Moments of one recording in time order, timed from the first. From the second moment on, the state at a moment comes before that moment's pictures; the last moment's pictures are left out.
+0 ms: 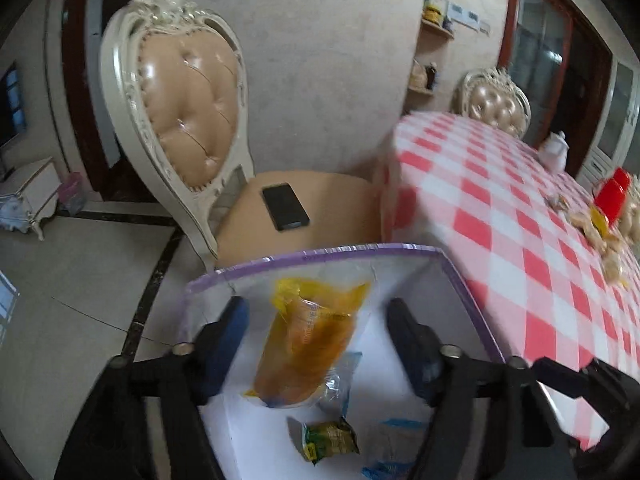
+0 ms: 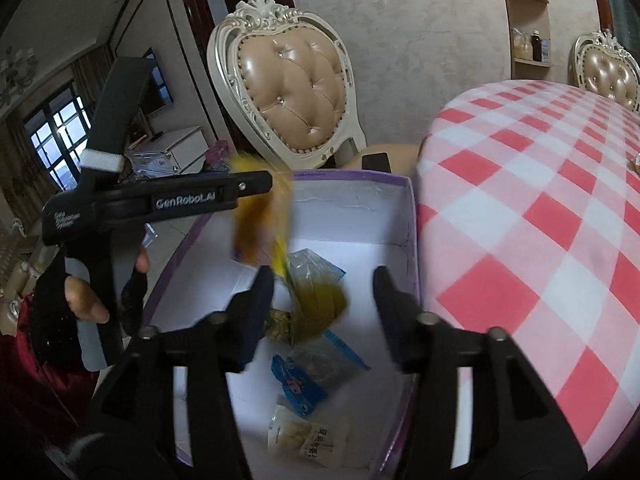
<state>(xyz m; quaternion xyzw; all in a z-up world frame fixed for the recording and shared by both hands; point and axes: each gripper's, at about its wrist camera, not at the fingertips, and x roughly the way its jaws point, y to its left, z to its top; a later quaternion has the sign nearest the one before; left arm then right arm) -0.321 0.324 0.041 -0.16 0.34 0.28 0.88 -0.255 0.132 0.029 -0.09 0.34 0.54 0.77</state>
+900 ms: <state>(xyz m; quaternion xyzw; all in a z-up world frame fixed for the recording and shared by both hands) 0.023 0.093 0.069 -0.11 0.38 0.03 0.92 0.000 -0.193 0.034 0.11 0.43 0.15 0.88</state>
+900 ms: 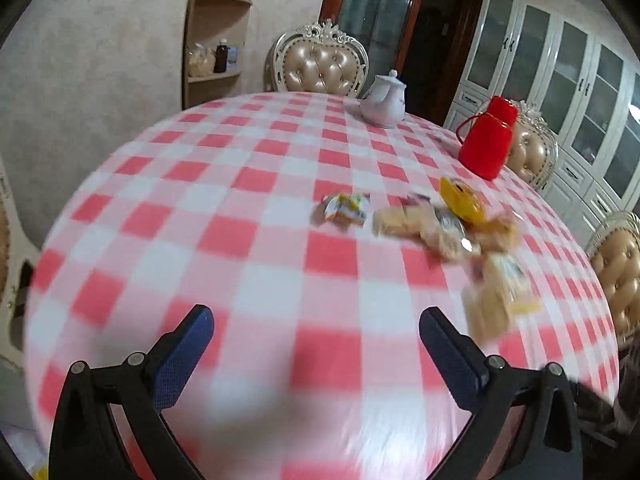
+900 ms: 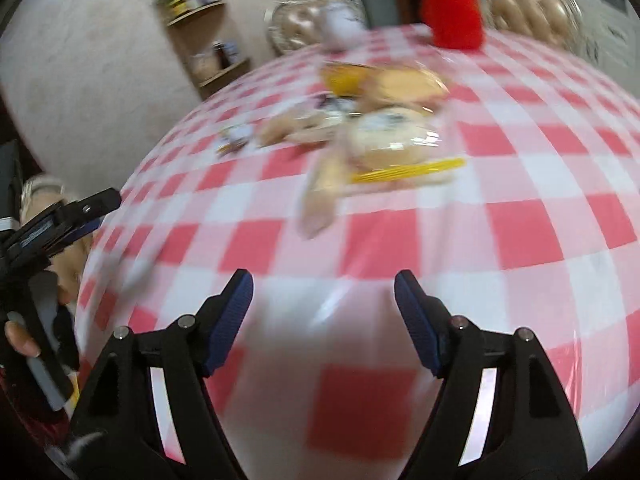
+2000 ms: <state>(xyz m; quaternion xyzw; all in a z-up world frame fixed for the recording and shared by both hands) 0.197 0.095 0.018 -0.09 0.41 -0.03 0.91 0.090 -0.132 0.017 0.04 0.44 0.15 0.89</state>
